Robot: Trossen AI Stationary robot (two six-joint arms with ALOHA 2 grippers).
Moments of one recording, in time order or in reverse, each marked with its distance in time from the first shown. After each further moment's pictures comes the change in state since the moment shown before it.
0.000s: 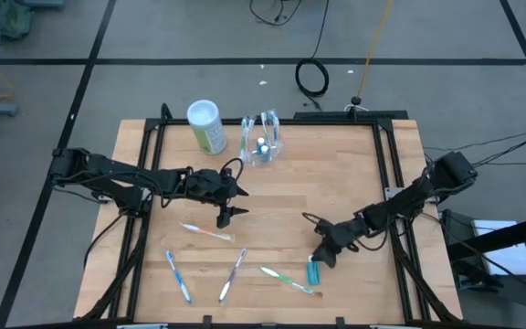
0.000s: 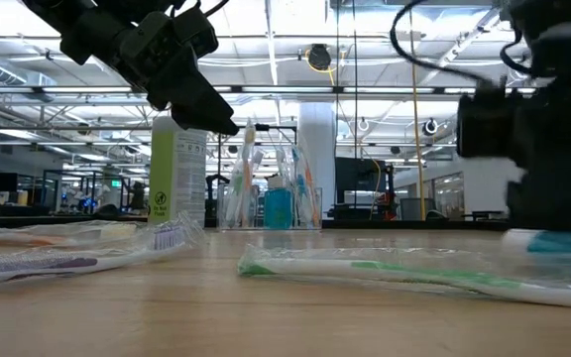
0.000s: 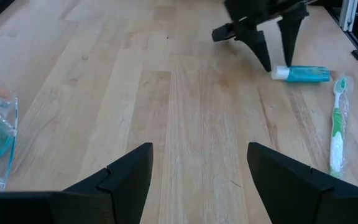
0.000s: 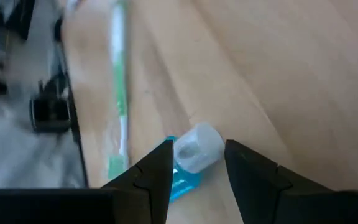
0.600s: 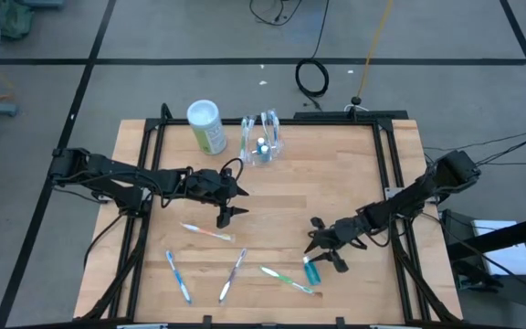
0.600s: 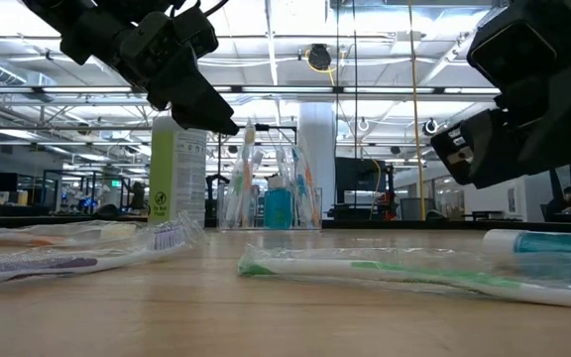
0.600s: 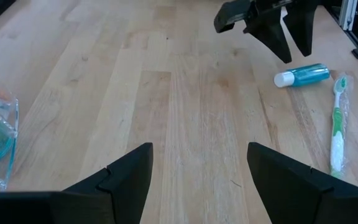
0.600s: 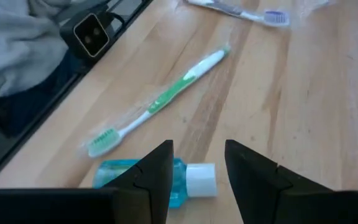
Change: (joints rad) left arm 0.000 0.000 0.000 0.000 0.000 0.009; right arm -0.007 -0.035 0.000 0.119 -0.004 -0.927
